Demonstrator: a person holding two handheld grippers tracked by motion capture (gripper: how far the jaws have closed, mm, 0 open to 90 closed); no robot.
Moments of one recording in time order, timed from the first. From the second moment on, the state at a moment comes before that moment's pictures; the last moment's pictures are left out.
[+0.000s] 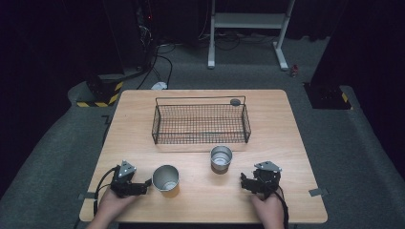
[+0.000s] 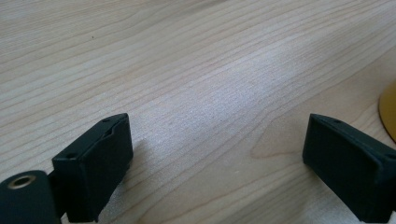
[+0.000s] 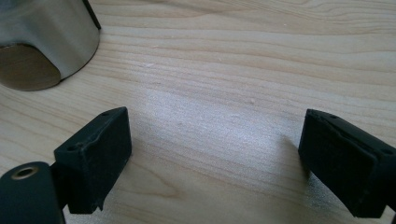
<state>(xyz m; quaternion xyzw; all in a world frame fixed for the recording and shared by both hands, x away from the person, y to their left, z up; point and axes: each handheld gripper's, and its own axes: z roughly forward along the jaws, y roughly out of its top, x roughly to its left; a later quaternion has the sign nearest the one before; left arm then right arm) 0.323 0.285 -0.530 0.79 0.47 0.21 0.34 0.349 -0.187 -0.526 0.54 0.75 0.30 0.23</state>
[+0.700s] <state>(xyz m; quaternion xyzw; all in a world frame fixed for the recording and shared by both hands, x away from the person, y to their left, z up) 0.322 0.286 -0.529 0.79 0.47 0.20 0.33 0.349 -0.187 -0.526 0.54 0.75 0.30 0.23</state>
